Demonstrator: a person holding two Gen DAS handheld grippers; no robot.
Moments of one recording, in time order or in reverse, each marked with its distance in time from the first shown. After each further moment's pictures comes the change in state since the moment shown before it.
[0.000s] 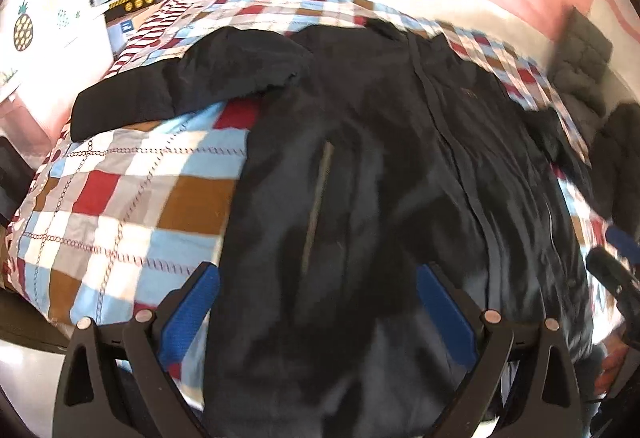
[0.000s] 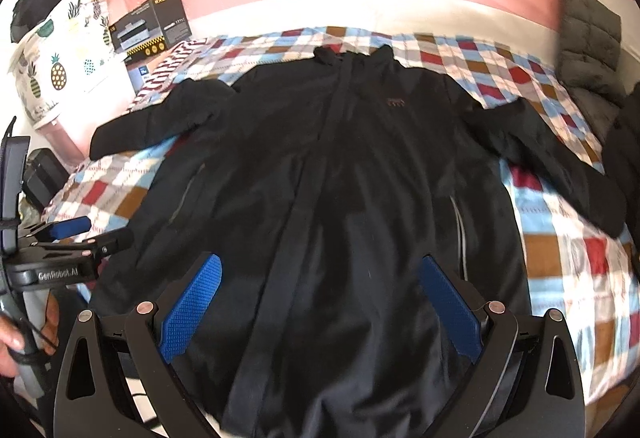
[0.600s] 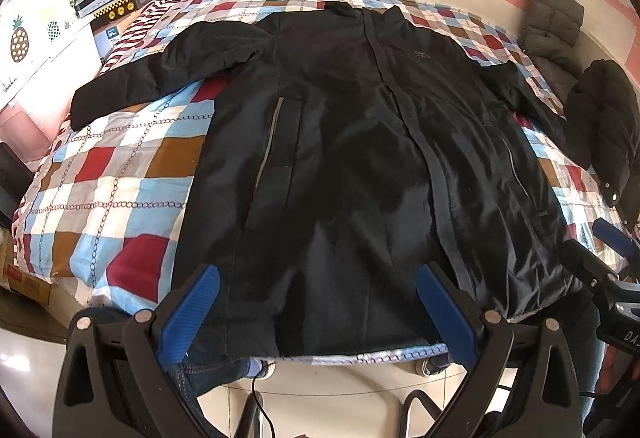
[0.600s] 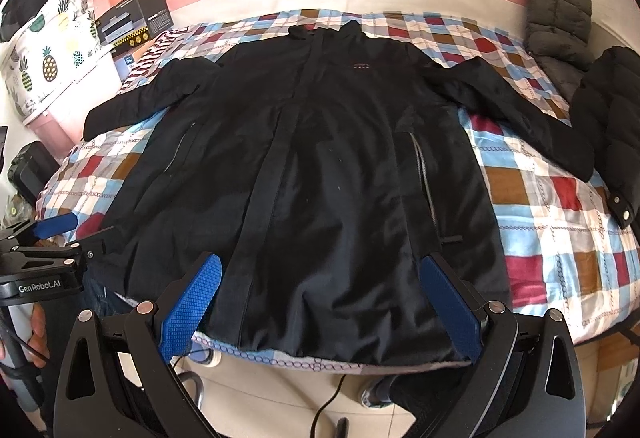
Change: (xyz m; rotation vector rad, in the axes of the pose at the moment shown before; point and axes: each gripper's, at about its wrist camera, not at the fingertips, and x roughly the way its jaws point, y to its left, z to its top) left arm -0.041 -0.048 -0.063 0.102 0.033 -0.007; right arm -0.046 -0.010 -0.066 0.052 0.053 -0.072
